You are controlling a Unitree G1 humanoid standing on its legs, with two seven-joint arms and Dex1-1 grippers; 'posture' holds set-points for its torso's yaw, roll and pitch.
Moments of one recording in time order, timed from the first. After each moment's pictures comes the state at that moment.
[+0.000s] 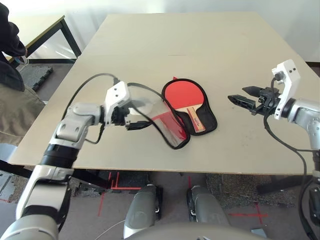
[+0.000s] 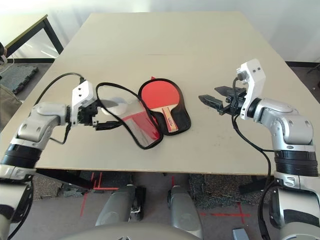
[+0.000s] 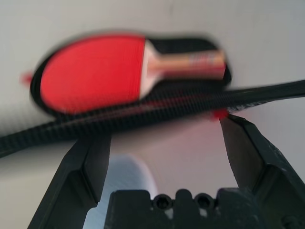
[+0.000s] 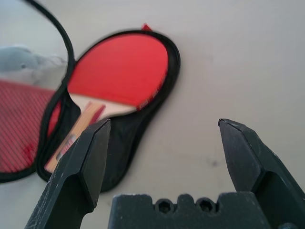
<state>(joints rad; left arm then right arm) -0.64 0.53 -0.16 0.22 -0.26 0.35 -1.19 -0.39 -0.71 -0.21 0.04 0.47 0.79 0.81</state>
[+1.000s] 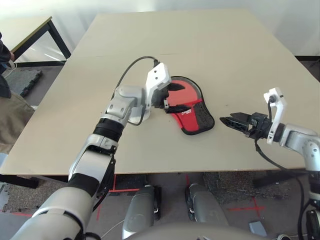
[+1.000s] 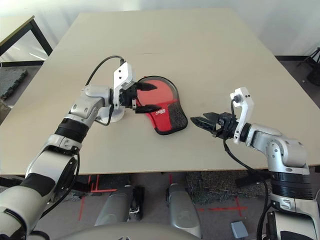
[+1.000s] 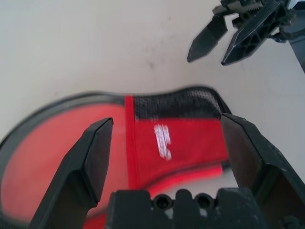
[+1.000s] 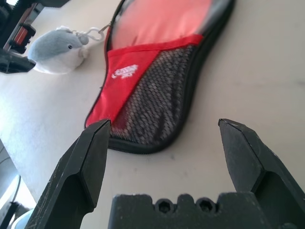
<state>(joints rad) -0.72 0.38 -0.20 0.38 -0.19 0.21 -1.17 -0.29 -0.58 -0.19 0.01 0.62 0.91 0.80</state>
